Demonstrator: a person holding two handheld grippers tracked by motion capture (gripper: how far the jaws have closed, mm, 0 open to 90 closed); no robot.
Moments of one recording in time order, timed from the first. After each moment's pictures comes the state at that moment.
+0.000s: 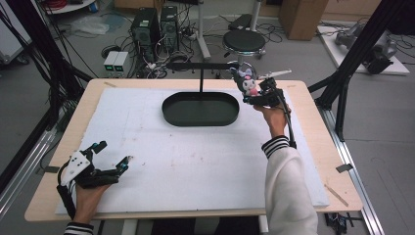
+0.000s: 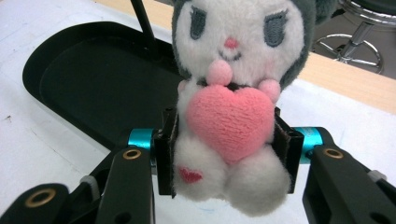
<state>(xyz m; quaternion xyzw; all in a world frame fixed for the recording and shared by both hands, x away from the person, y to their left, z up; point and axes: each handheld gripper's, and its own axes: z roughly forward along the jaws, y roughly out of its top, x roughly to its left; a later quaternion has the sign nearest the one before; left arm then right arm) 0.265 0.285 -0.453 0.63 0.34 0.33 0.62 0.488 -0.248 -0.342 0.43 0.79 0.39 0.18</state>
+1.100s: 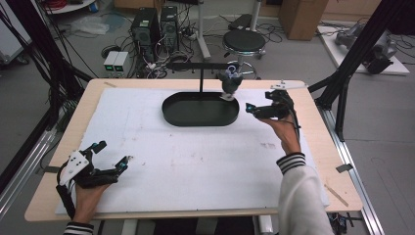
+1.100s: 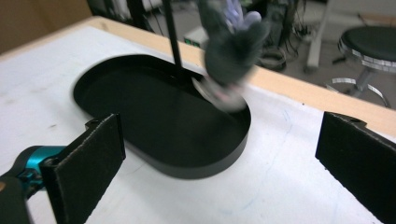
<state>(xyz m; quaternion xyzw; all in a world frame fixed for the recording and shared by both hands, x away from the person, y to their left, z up) 0.266 0.287 -0.453 0.62 0.35 0.33 0.62 0.435 -0.272 -0.340 0.39 0.76 0.49 0.21</state>
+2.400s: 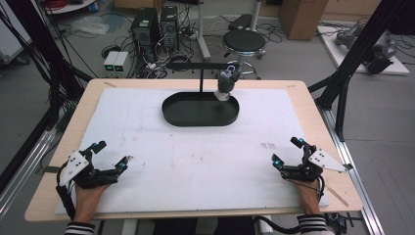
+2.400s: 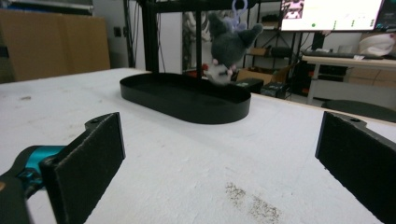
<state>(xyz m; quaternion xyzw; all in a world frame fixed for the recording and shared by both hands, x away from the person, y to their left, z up) 0.265 0.287 -0.453 0.62 0.35 0.33 0.62 0.295 -0.350 -0.452 0.31 0.65 0.63 0.29</state>
